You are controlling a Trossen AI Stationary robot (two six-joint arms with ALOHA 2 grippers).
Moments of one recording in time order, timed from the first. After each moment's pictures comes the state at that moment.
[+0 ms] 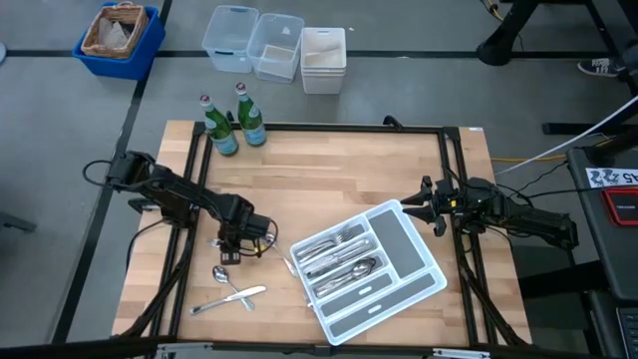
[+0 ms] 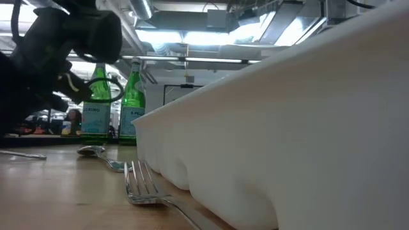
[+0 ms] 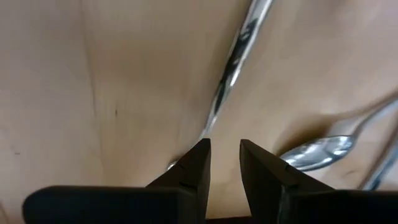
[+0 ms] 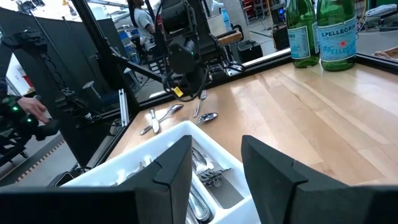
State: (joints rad) left arm -0.20 1.50 0.76 -1.01 0.25 -0.34; right arm -0.20 0.00 0.07 -0.11 -0.30 0.32
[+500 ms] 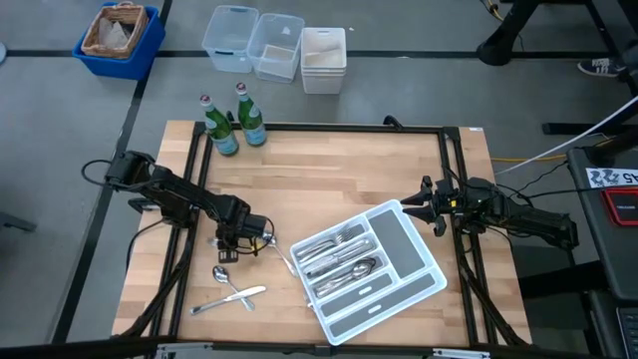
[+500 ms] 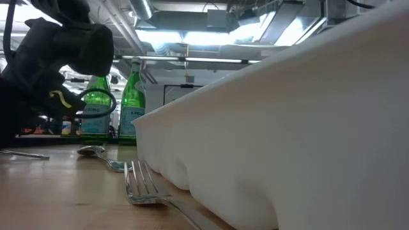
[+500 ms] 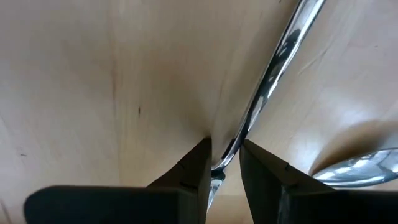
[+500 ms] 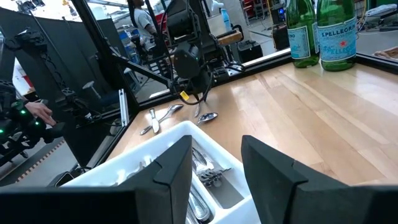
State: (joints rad) left arm -0.20 1.50 0.67 -0.92 0.20 -0.35; right arm -0.20 0.00 0.07 -0.11 -0.30 0.32
